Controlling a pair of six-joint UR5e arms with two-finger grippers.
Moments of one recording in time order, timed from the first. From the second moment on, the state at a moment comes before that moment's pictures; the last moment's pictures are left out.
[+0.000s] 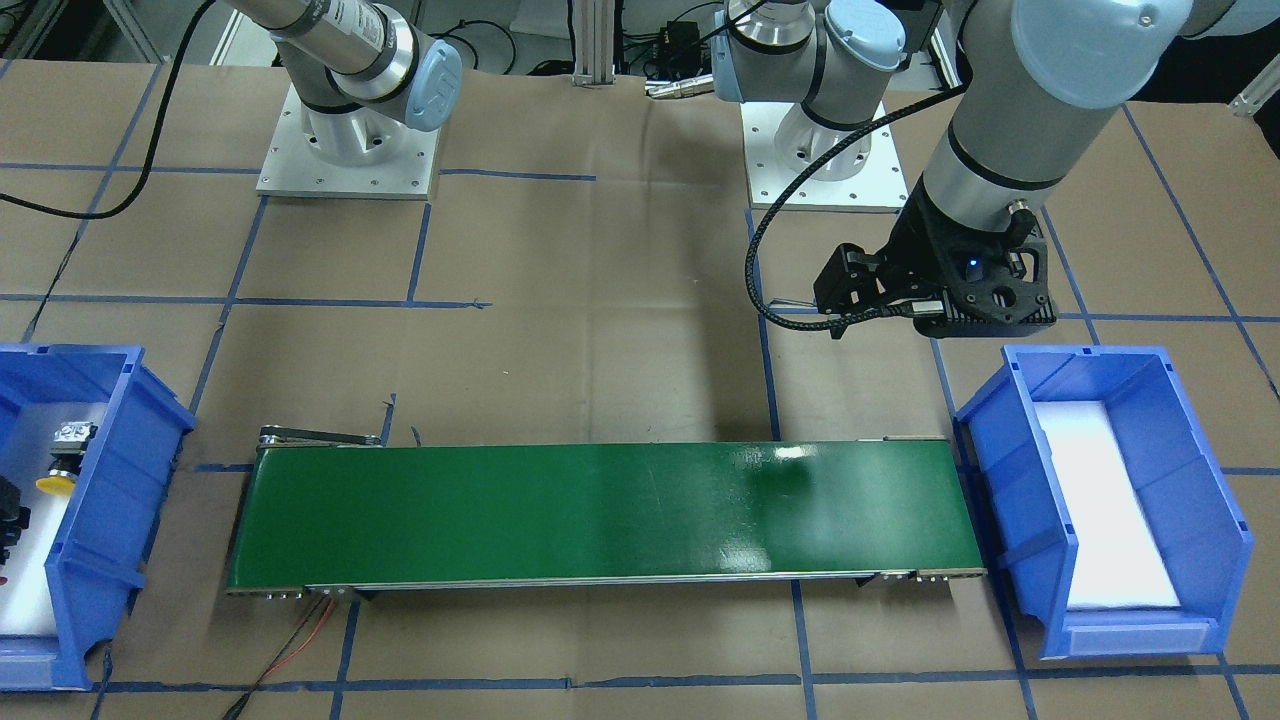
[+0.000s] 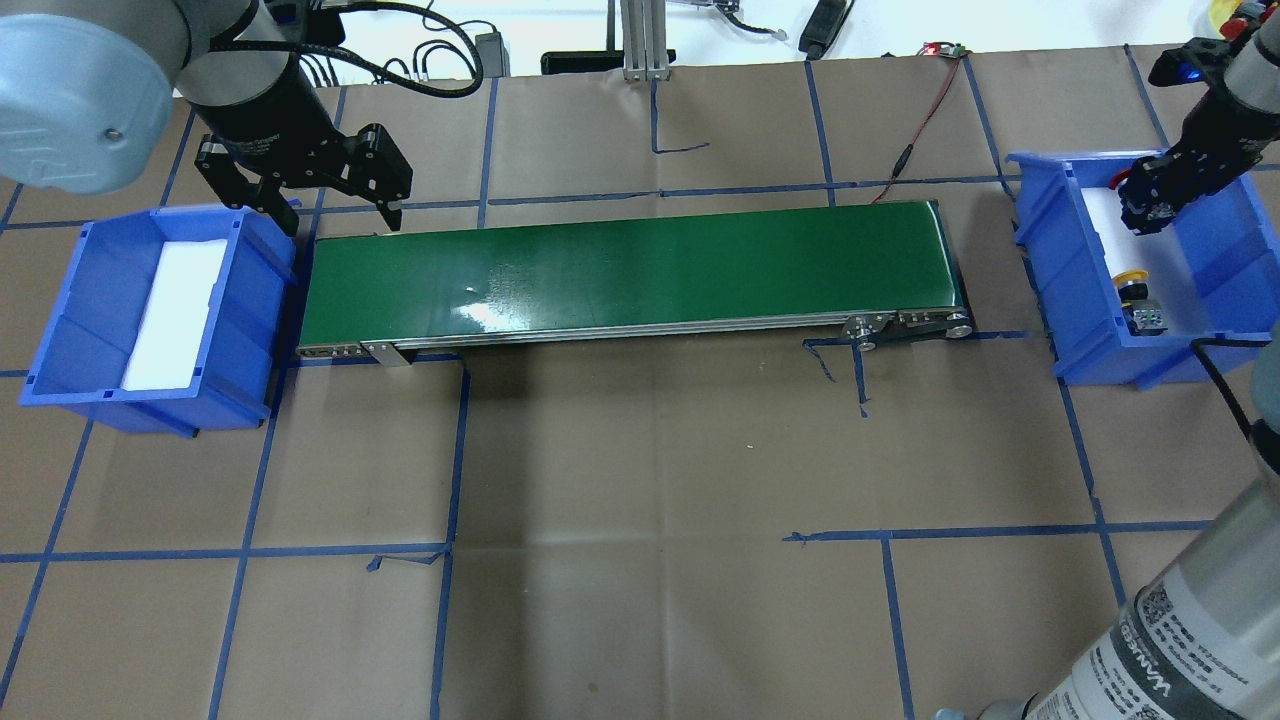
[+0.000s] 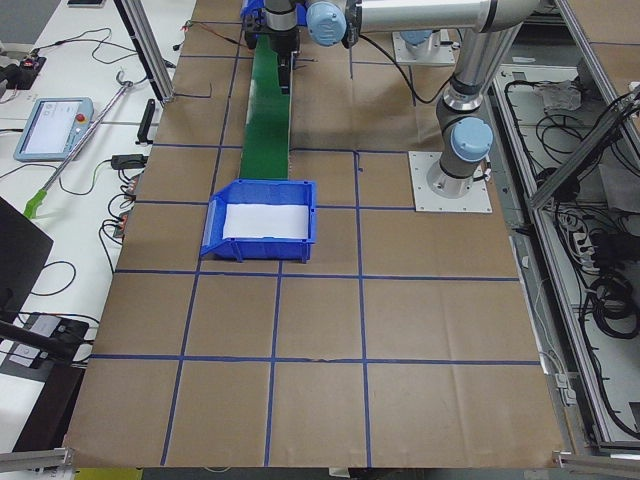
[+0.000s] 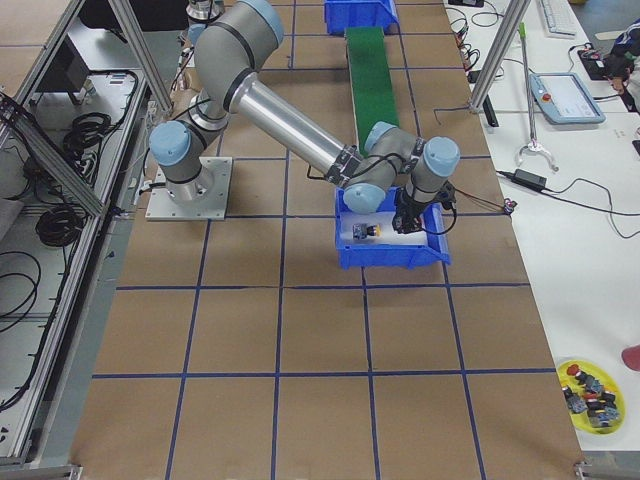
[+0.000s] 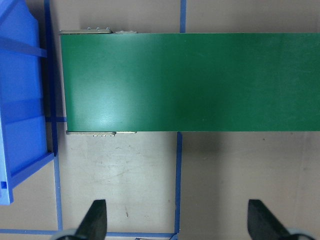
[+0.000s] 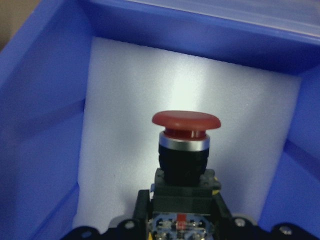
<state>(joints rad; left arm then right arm) -1.54 -1.68 -1.52 -1.51 1.58 0.02 1.07 -0.98 1.36 -1.85 -1.57 -0.69</state>
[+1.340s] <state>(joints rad) -1.54 -1.68 -1.52 -1.51 1.58 0.02 1.08 -0.93 1.36 -1.87 -1.55 -0.67</state>
